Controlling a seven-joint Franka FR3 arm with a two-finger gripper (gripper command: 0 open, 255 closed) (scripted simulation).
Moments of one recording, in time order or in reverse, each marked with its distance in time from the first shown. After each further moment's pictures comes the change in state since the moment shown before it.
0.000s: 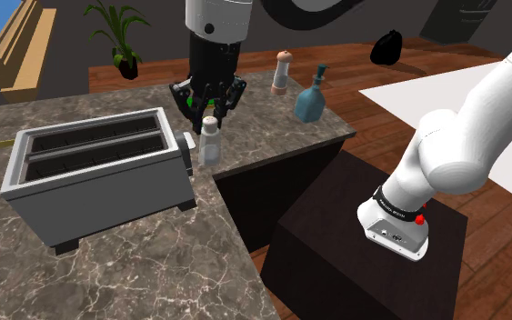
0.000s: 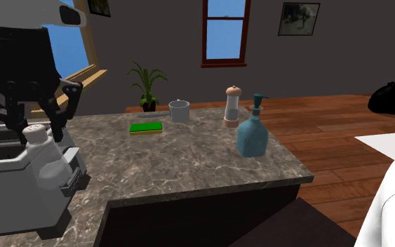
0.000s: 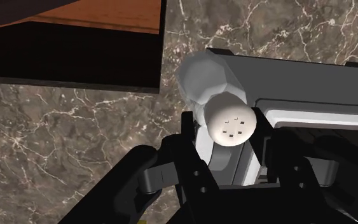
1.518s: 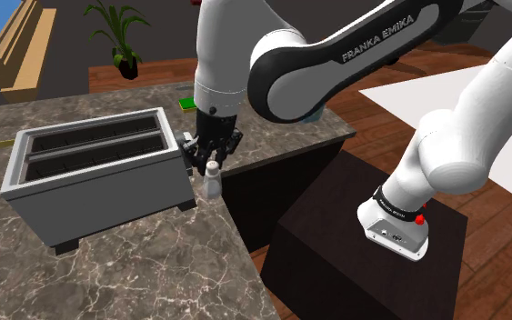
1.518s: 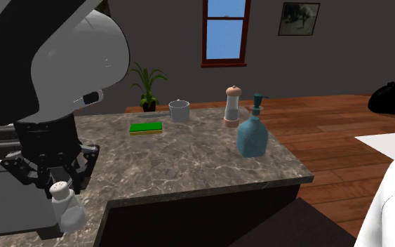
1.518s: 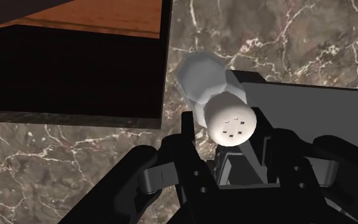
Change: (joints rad) arm 0.007 0.092 0.021 -0.222 -0.034 0.307 0.024
